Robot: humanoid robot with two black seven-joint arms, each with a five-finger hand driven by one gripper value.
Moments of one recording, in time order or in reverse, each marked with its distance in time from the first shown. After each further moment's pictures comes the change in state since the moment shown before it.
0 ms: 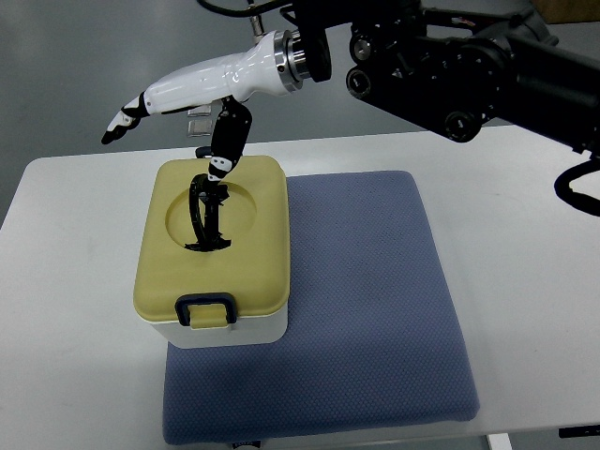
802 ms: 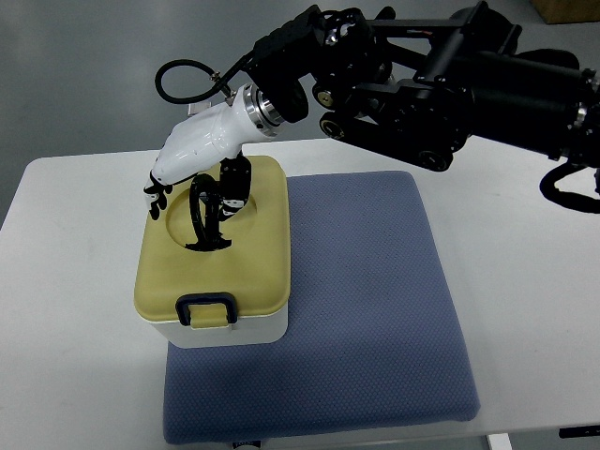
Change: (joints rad) left arm 0.000 0.000 0.001 0.000 0.000 0.000 0.000; right arm 0.034 0.046 -0.110 0.022 -0.228 -0.014 0.019
